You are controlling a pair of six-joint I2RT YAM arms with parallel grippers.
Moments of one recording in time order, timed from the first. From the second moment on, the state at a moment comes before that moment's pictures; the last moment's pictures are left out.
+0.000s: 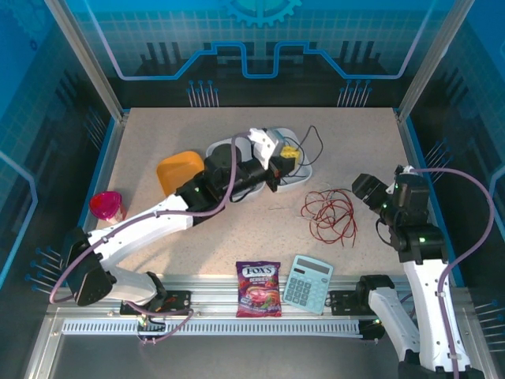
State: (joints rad) left arm -0.83 1.39 1.20 0.18 0.14 -0.15; right arm 0.00 0.68 0.90 -0.80 -0.04 0.63
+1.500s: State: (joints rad) left arm -0.62 2.19 1.76 -0.22 0.12 -0.48; right arm -0.01 0.73 0.80 -0.75 -0.08 0.63
